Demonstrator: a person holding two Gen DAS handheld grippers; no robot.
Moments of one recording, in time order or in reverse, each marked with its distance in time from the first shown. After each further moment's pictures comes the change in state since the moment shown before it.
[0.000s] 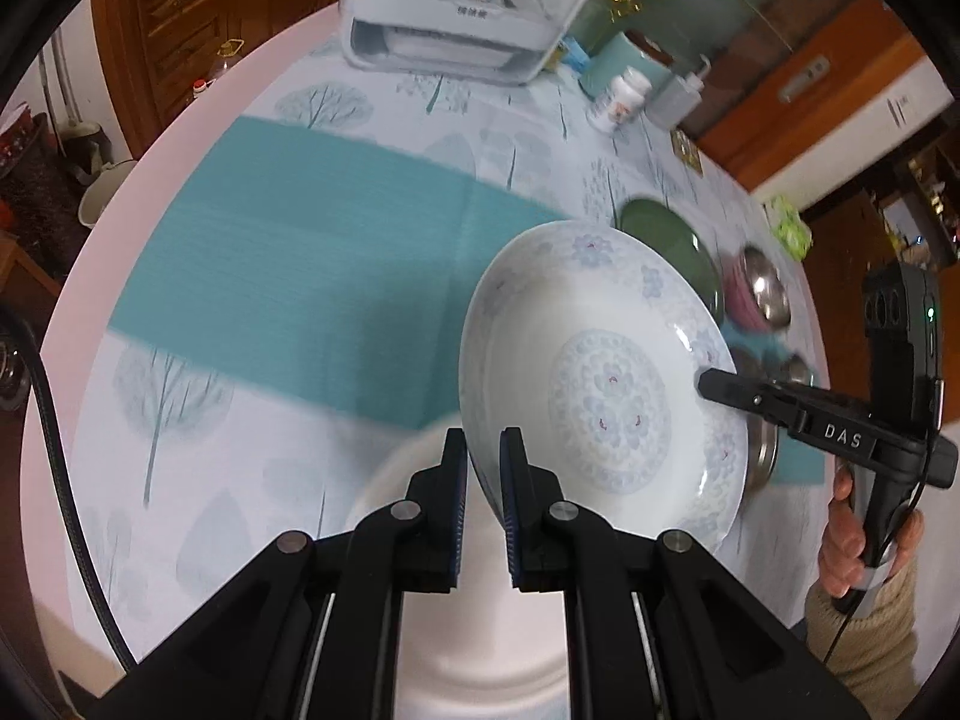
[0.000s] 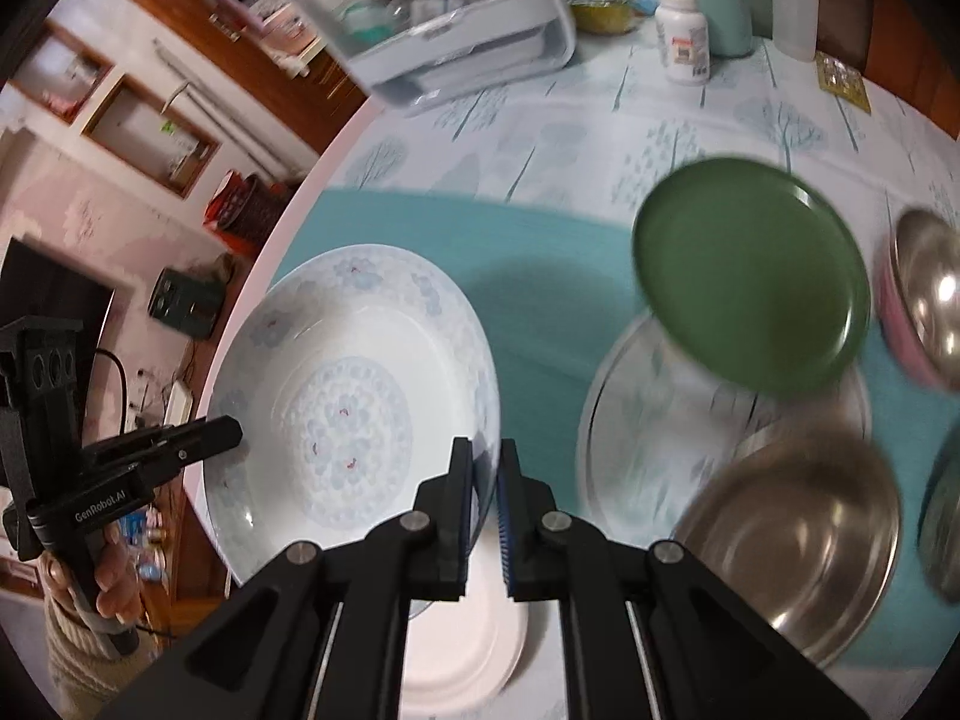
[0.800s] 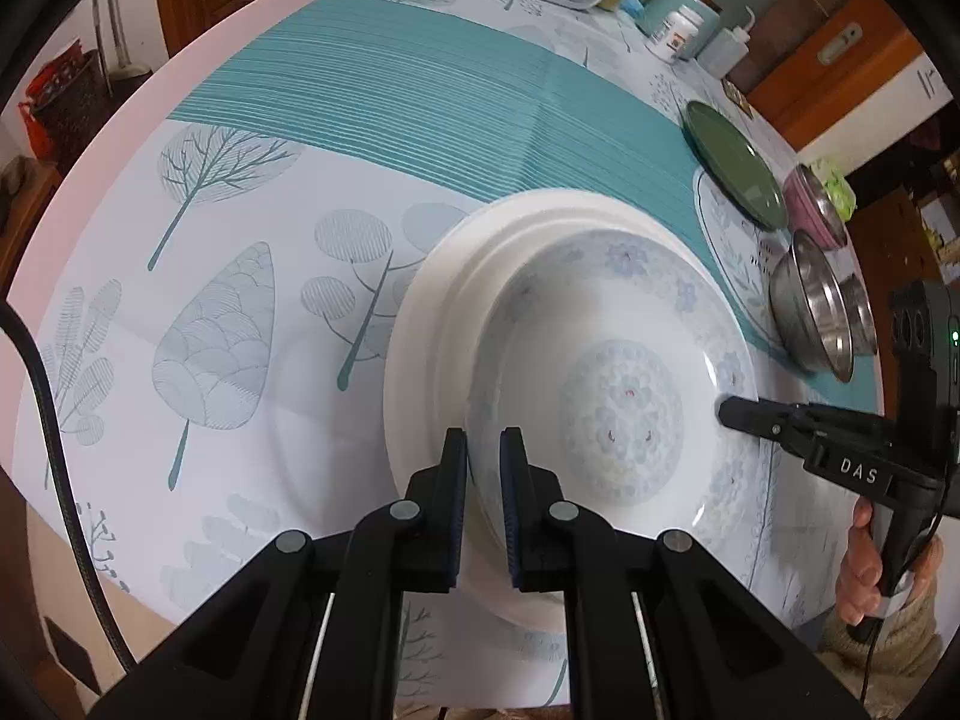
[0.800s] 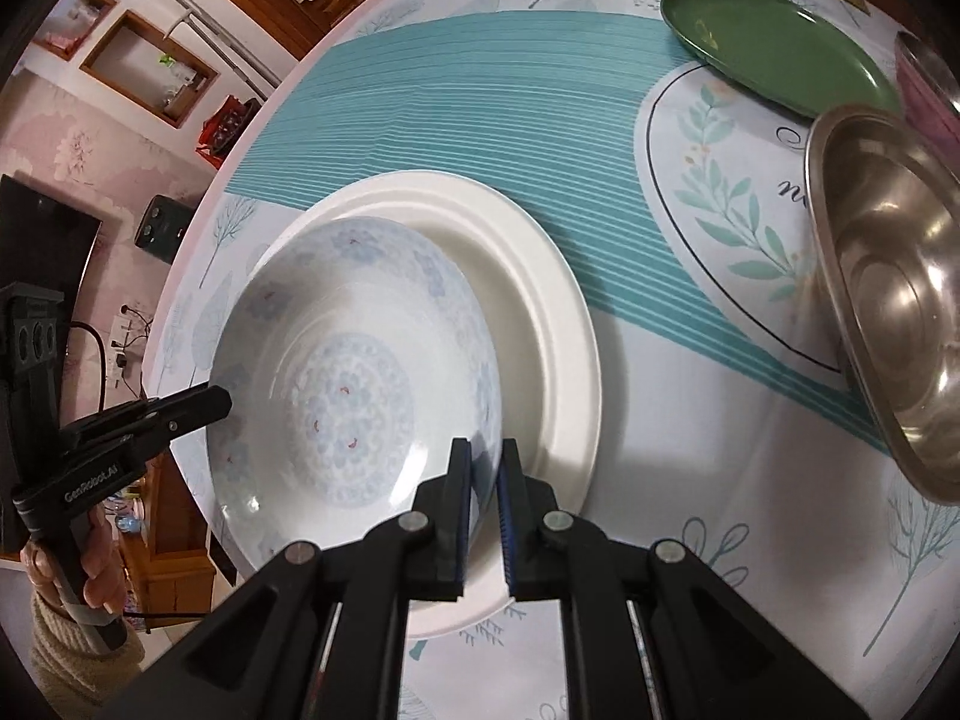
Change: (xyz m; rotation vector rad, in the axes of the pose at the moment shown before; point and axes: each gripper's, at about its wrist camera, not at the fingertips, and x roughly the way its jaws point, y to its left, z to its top) left arm 0.029 0.041 -0.114 -0.074 0.015 0.080; right arm 0.063 0.018 -0.106 -0.027 0.084 -0.034
